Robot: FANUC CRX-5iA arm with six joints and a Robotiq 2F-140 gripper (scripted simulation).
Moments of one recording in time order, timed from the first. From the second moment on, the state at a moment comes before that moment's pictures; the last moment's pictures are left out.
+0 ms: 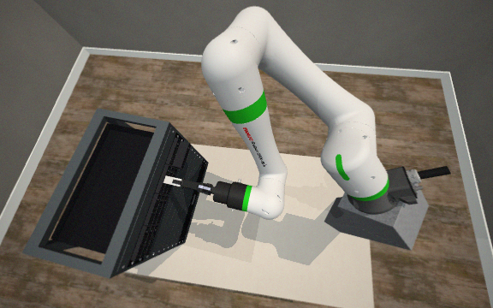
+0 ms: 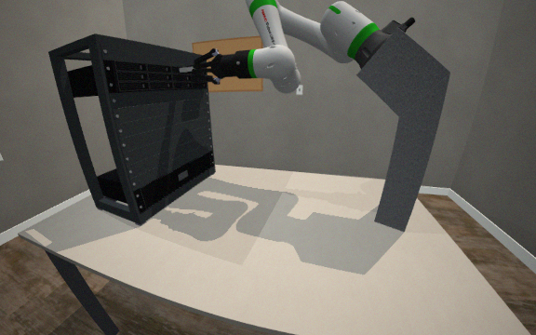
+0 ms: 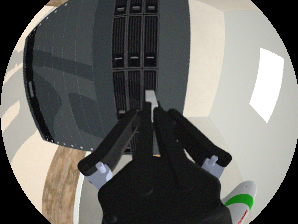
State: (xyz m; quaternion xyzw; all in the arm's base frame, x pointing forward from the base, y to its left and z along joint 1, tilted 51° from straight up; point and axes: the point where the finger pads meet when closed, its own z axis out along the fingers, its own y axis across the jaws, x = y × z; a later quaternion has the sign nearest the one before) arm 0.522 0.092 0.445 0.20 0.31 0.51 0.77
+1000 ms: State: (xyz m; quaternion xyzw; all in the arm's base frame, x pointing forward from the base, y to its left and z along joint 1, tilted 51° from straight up) arm 0.467 0.091 0.386 0.20 0.31 0.51 0.77
